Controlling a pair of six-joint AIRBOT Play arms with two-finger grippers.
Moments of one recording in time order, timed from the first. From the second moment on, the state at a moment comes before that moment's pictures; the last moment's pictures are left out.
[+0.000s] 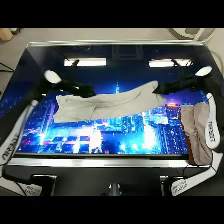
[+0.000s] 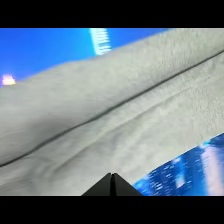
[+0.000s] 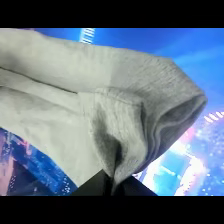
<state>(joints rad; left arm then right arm) -0.30 -1.69 1.50 0.85 -1.00 -1.36 -0.20 -1.74 1.65 -0.76 1.38 0.94</state>
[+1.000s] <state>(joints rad) -0.27 -1.63 1.48 0.44 -0.76 -1.21 -0.01 -1.39 1.65 -0.69 1.30 1.11</state>
